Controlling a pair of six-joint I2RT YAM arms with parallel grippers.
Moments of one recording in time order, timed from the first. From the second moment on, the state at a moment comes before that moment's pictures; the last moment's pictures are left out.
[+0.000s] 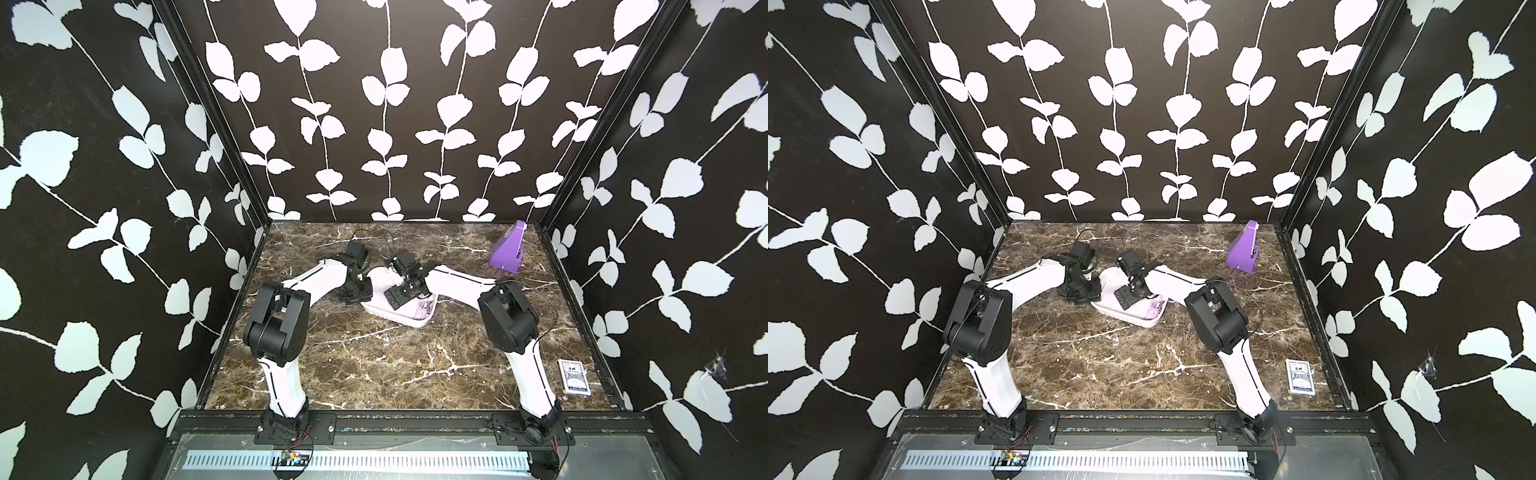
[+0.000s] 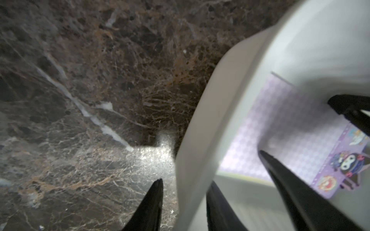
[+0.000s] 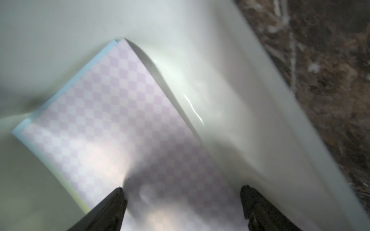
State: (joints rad) left arm -0.41 1.85 1.29 -0.77 0.12 -0.47; right arm 0.72 2.19 1.66 -0.59 0.00 0.07
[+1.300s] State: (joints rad) left arm -0.42 1.89 1.29 -0.72 0.15 -0.45; right arm 0.62 2.21 1.74 -0.82 -0.07 -0.06
